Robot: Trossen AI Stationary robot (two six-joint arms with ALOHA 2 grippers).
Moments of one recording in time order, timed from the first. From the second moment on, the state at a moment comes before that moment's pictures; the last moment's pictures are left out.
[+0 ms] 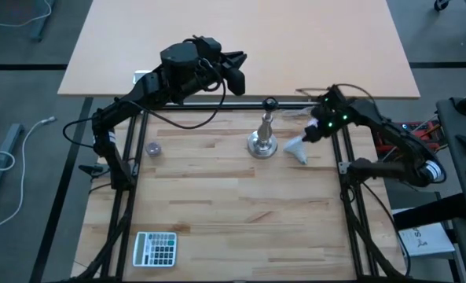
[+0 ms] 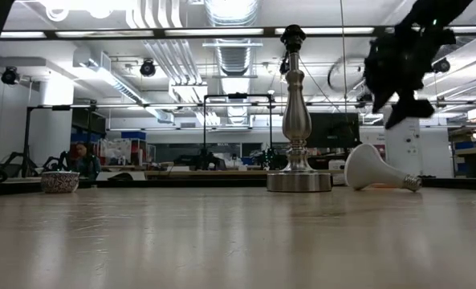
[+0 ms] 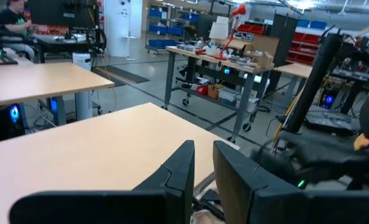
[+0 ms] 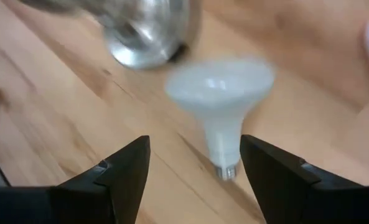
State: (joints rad) left arm 0.25 1.76 2.26 -0.52 -0.41 -0.19; right arm -1.01 1.08 0.87 -0.97 -0.55 0.10
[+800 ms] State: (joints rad) left arm 0.25 1.75 2.26 -0.55 -0.11 -0.29; right arm -0.98 0.86 1.30 -0.59 -0.79 0.17
